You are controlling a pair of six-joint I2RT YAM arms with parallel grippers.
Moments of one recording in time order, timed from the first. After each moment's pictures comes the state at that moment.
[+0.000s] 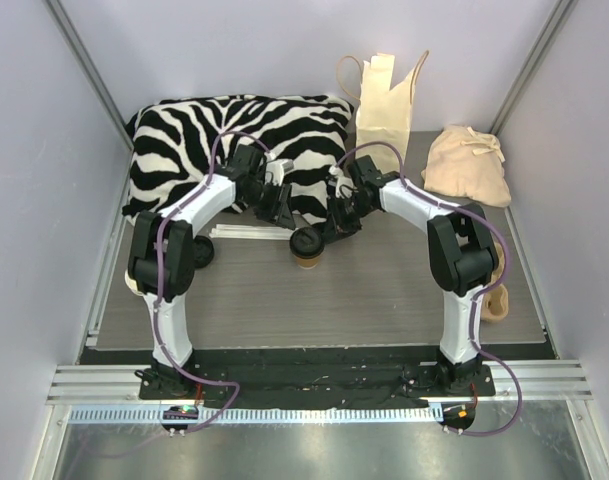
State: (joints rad) left arm -0.35 2.00 1.59 -0.65 0.63 -0.04; right arm 0.42 2.01 1.49 -0.63 -0.59 0.25
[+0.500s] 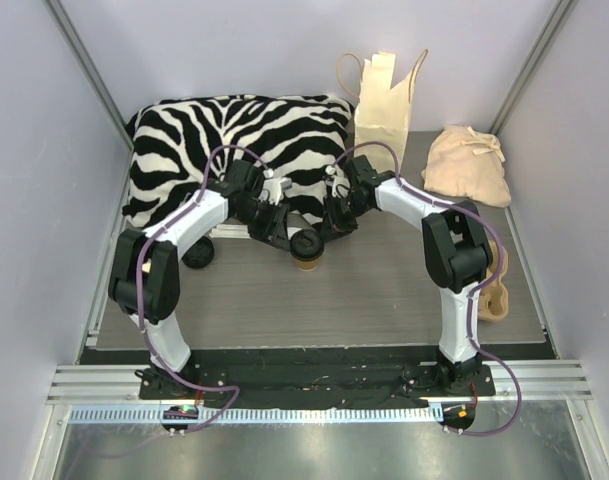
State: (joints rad) left arm -0.37 1.80 1.37 -0.71 0.60 0.00; right arm 0.43 2.05 1.54 -0.62 -0.60 0.26
